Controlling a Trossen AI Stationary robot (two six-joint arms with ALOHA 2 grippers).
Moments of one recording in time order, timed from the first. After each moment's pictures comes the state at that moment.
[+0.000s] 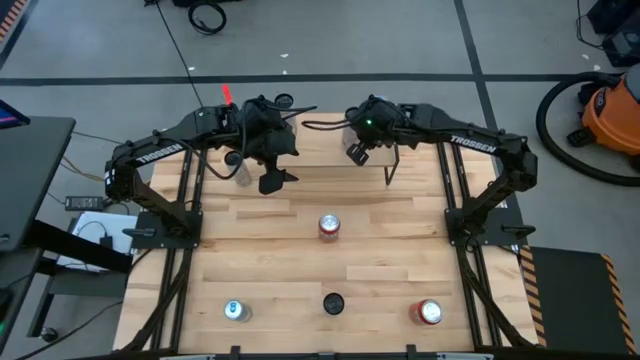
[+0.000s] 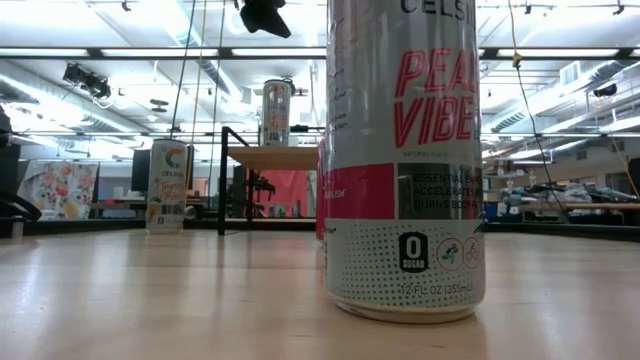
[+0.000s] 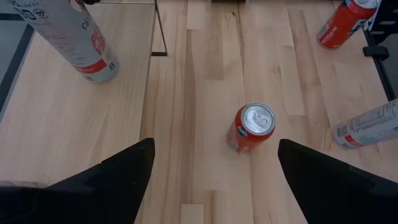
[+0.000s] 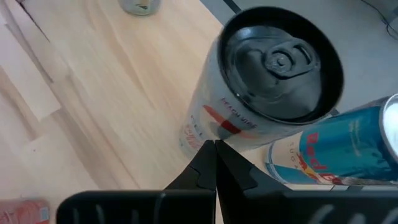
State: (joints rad) left arm 0.28 1.48 1.72 -1.04 0.18 0.20; right arm -0.34 1.55 1.61 -0.97 0.34 0.19
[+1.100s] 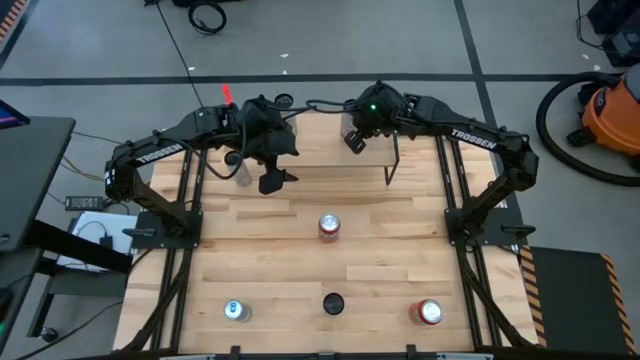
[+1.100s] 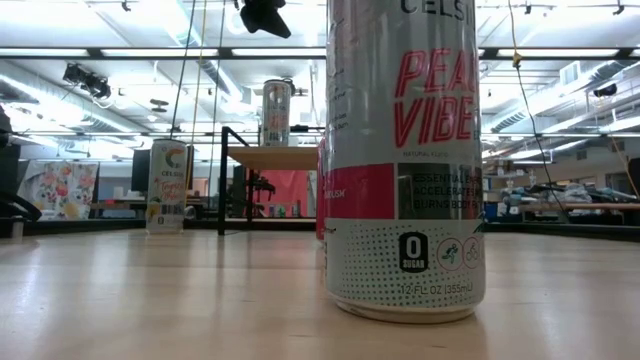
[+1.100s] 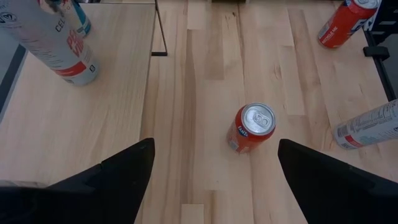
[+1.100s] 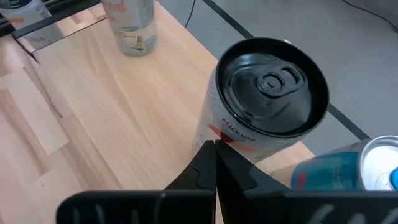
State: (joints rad) left arm 0.28 1.48 1.72 -1.04 0.18 0.20; right arm -0.43 1.55 1.61 -0.85 0.26 0.15
